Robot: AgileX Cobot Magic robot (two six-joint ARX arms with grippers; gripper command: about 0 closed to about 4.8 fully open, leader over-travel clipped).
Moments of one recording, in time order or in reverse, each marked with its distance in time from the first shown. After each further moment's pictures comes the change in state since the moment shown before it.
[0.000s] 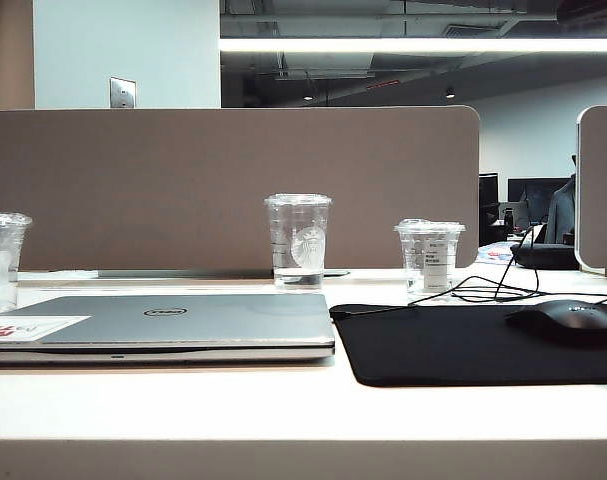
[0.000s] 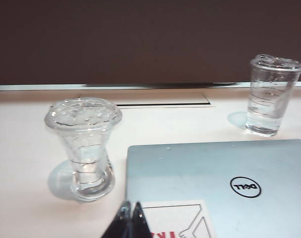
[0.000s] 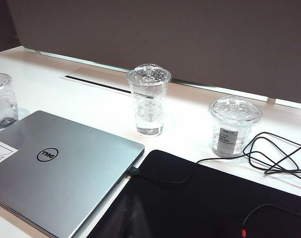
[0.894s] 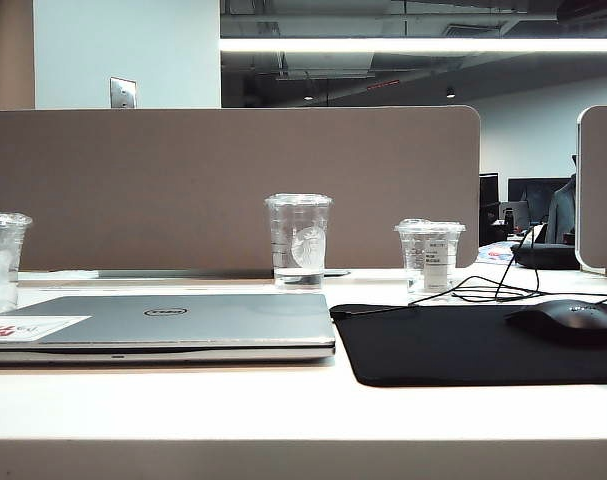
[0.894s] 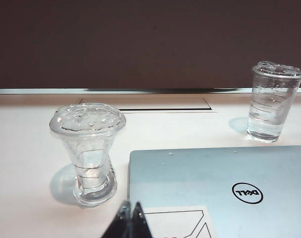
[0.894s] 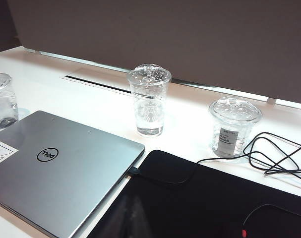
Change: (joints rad) left arm 0.064 0.000 0.000 0.017 0.065 -0.011; right arm 0.000 0.000 0.000 0.000 0.000 0.000
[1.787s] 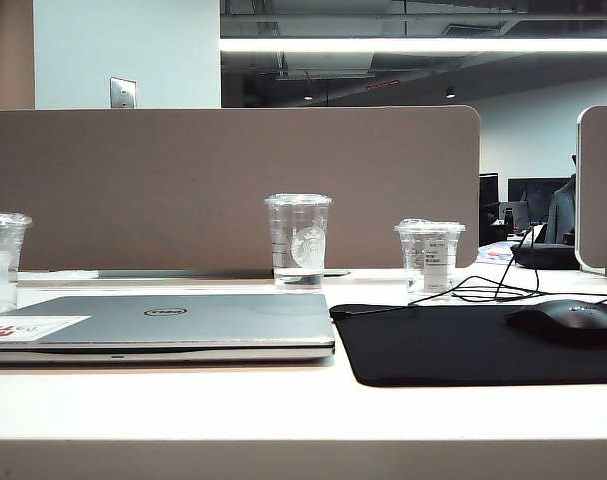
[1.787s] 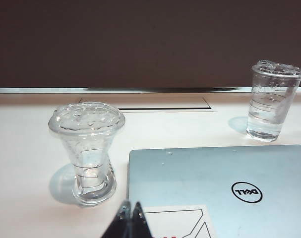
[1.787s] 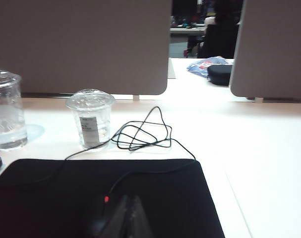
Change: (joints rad) left arm 0.000 0.000 0.000 -0.003 0.000 0.000; right arm -0.368 -0.417 -0.335 0.052 0.106 0.000
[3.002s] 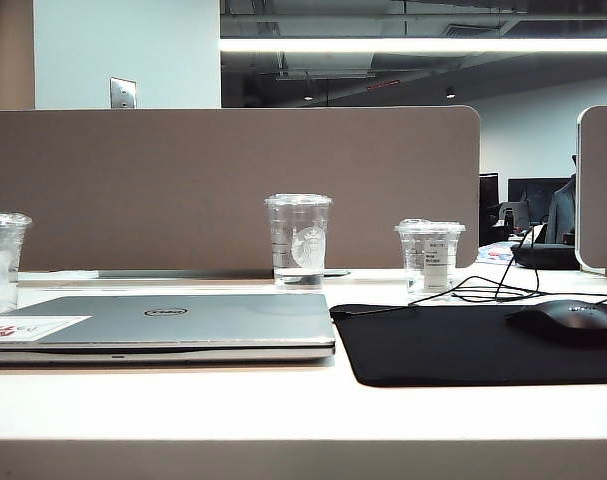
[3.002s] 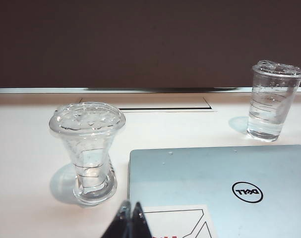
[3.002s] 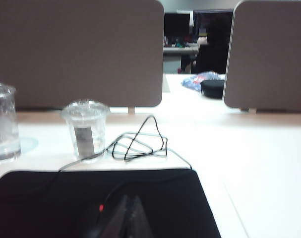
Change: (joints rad) left arm 0.000 0.000 0.000 0.000 0.000 0.000; right arm 0.006 -0.072 -0.104 0.100 0.031 0.000
